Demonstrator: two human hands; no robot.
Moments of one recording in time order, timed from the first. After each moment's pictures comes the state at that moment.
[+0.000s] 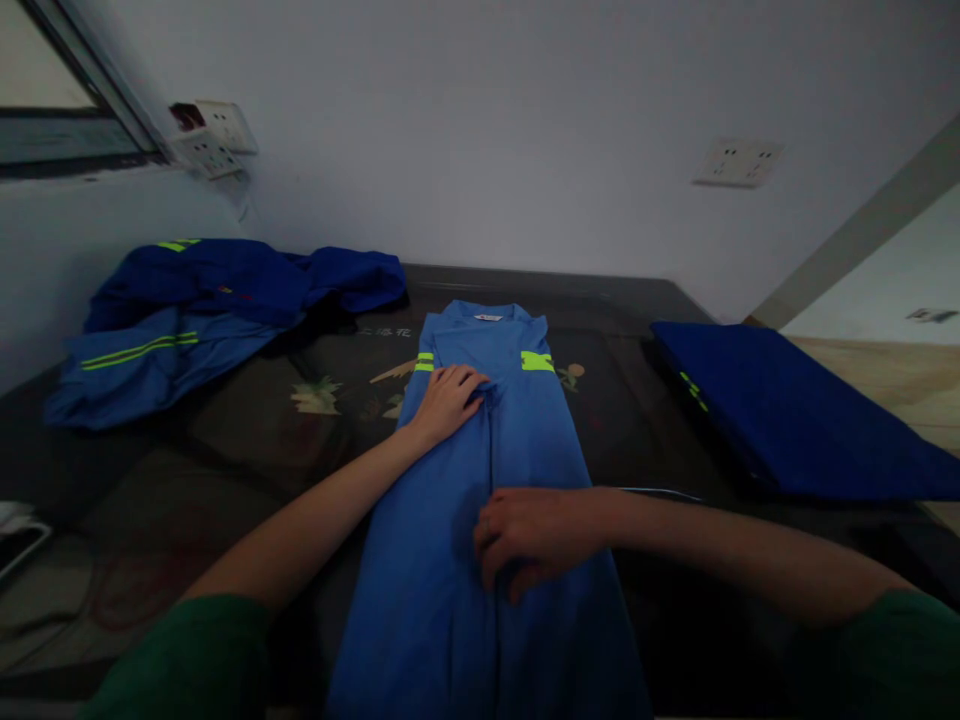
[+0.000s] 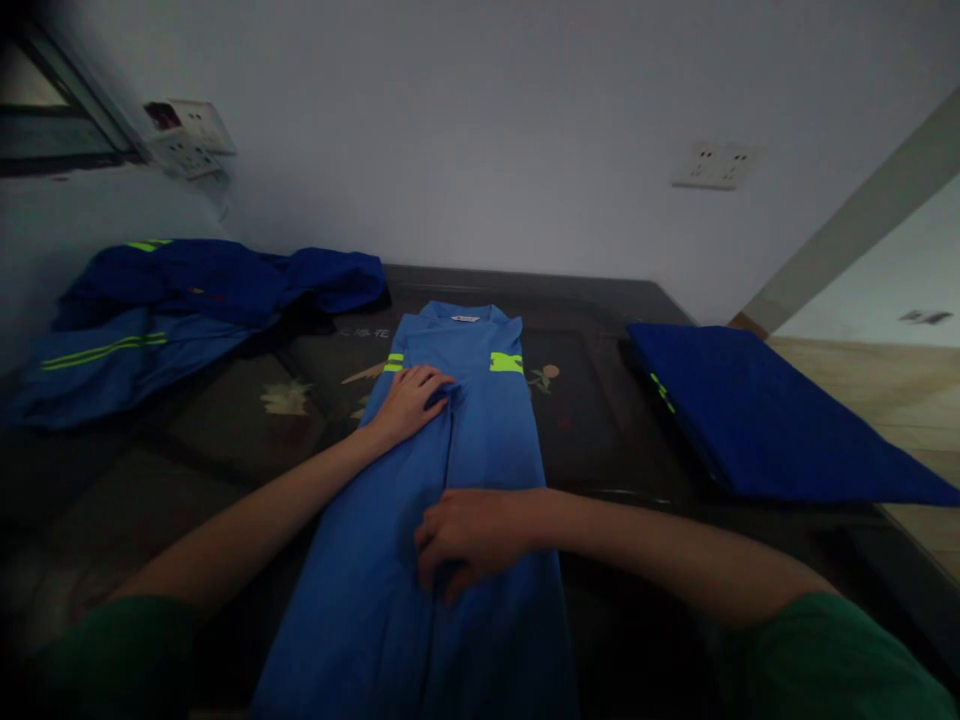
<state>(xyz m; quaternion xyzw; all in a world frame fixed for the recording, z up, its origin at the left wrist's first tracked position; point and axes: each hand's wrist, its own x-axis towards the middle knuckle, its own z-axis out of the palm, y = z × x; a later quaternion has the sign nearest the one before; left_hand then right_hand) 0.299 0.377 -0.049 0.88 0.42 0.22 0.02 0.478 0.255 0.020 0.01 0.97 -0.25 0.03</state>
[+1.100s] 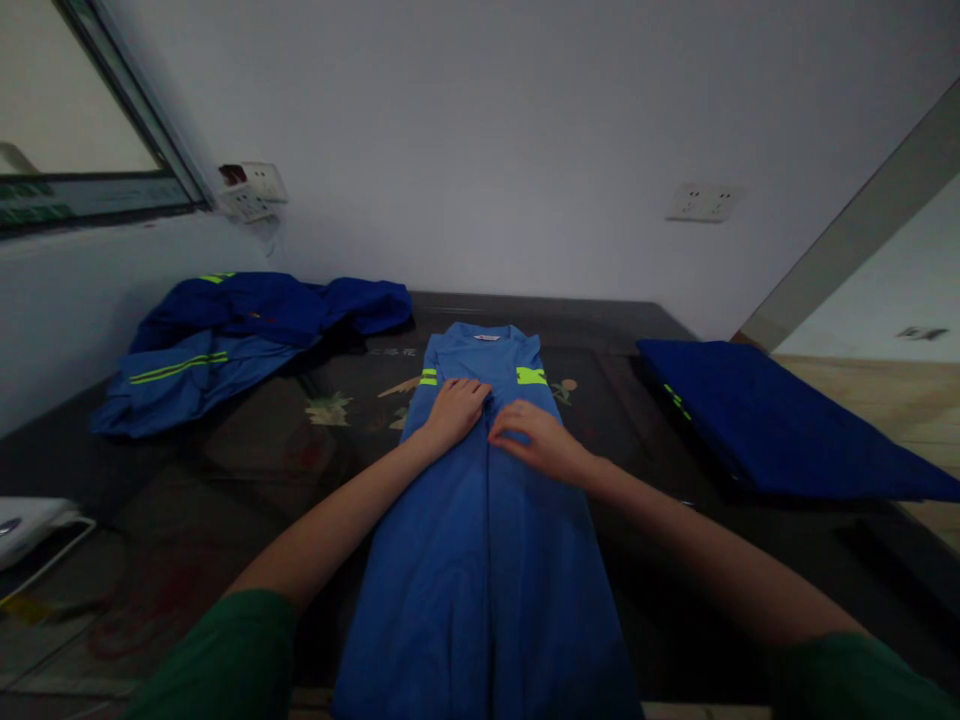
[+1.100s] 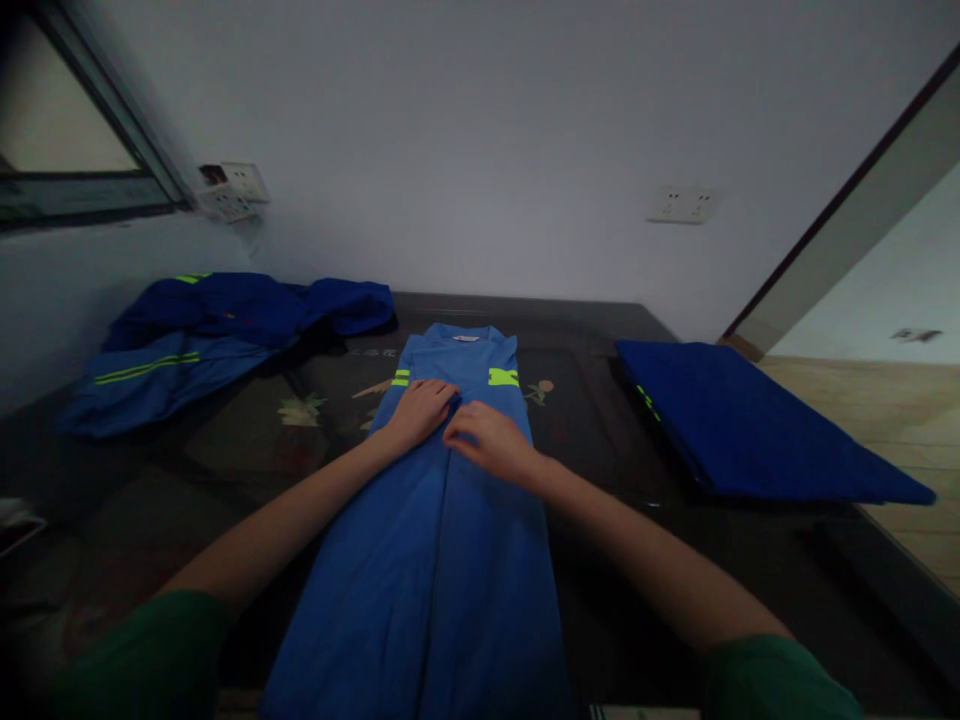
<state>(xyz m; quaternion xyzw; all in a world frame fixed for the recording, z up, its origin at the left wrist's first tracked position) 0.317 0.369 -0.034 0.89 0.42 0.15 -0.09 0.497 0.280 0.020 0.33 0.90 -0.13 -0.24</state>
